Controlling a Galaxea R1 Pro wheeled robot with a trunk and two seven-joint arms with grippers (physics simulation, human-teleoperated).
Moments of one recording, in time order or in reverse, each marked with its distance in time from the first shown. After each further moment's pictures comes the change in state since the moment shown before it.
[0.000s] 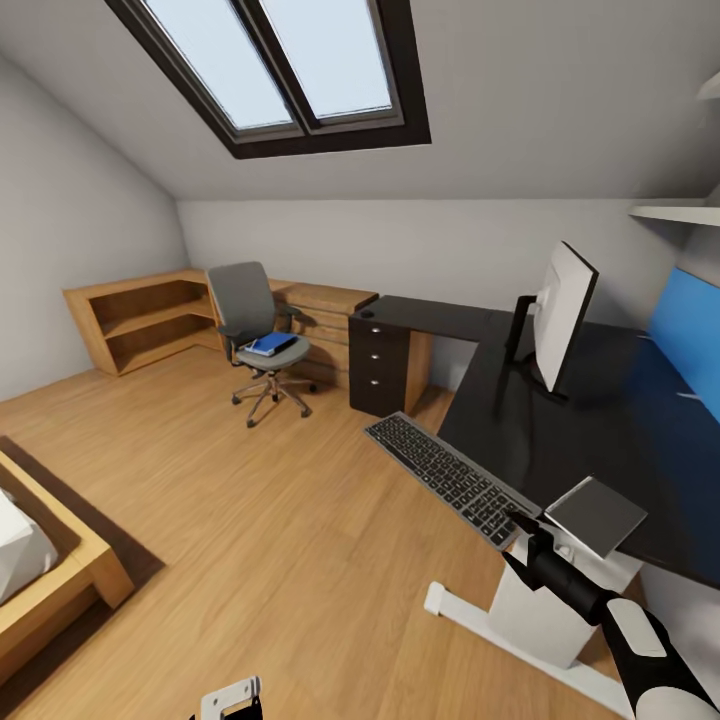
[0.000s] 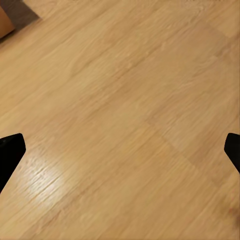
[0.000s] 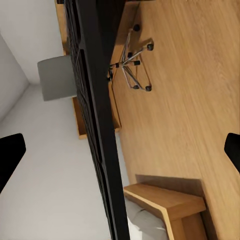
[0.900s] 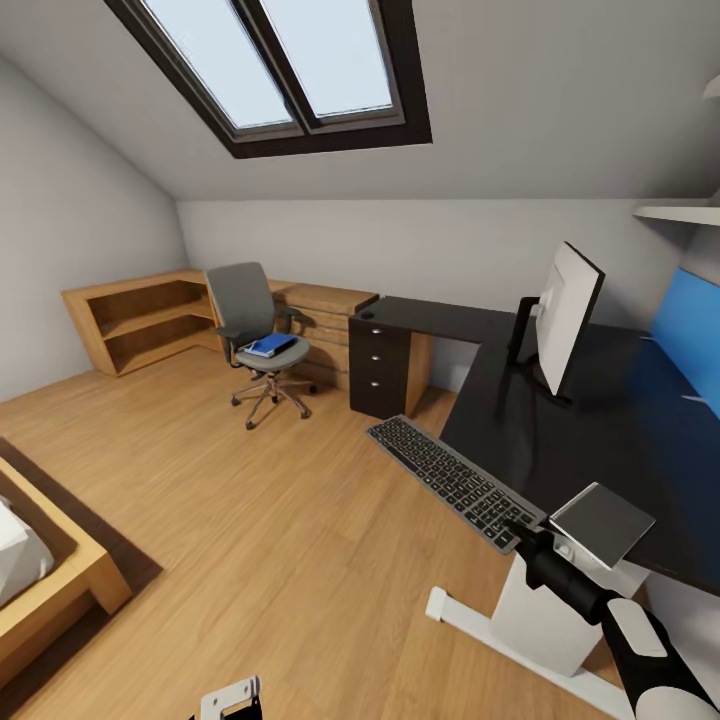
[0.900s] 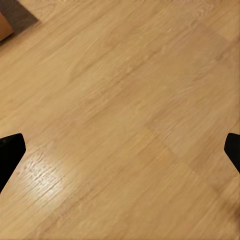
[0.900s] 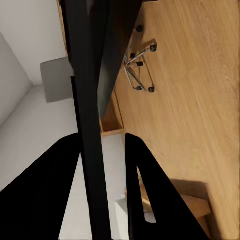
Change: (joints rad) left arm 0.000 0.000 0.001 0.000 0.000 0.000 0.000; right arm 0.000 0.000 -0.001 -0.001 -0.010 0.002 0.001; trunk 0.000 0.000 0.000
